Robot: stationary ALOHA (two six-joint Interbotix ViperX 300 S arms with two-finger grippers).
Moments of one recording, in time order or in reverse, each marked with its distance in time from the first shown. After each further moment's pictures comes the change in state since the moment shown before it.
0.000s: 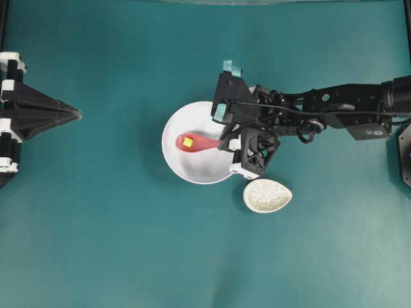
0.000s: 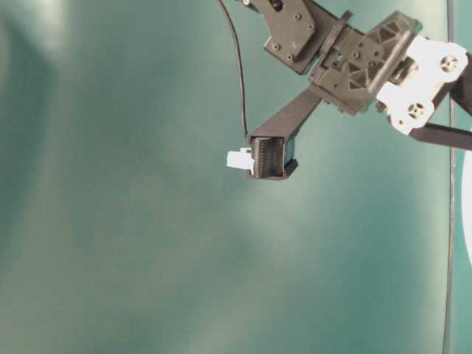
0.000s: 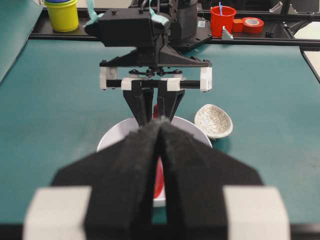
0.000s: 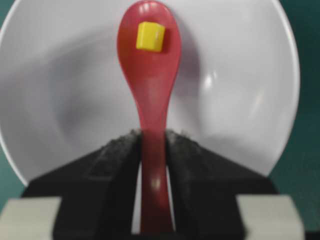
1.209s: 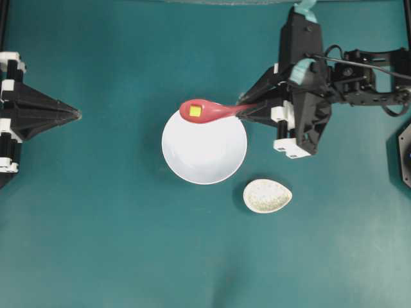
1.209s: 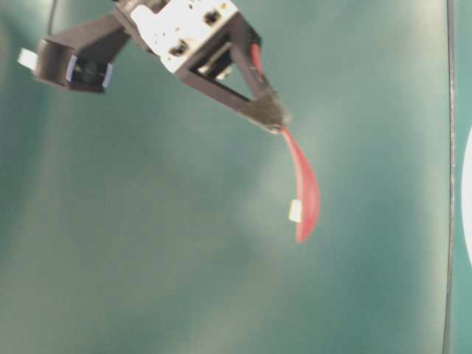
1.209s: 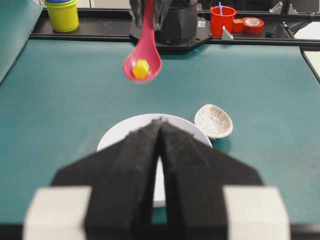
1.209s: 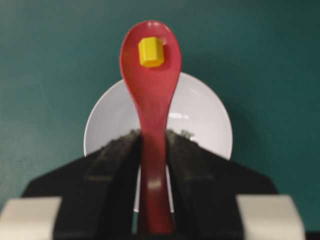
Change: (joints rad) left arm 0.000 0.002 0.000 0.000 -0.002 0.000; right arm -0.018 -0.425 -0.008 -0.103 0.133 -0.006
